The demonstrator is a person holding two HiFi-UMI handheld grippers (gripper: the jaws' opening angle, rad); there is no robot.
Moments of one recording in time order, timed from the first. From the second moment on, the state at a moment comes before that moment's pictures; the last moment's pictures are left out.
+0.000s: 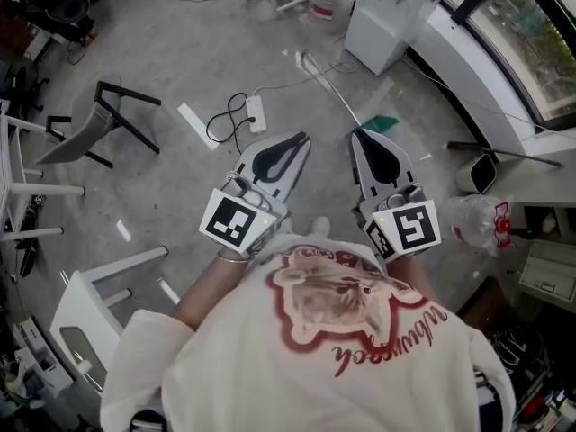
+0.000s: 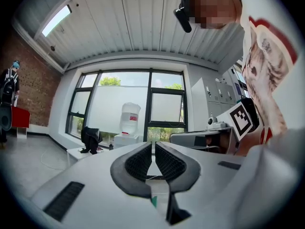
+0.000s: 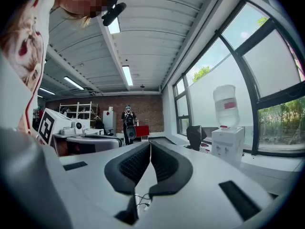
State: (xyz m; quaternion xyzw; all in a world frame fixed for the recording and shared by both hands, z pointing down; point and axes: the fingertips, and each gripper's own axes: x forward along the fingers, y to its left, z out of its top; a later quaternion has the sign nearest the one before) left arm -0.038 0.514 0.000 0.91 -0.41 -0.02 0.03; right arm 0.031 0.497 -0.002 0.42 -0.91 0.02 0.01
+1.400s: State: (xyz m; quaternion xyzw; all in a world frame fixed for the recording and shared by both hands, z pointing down) left arm 0.007 0.274 0.082 0.90 -0.42 0.04 0.06; right arm 0.037 0.261 0.081 0.44 -0.89 0.08 0.07
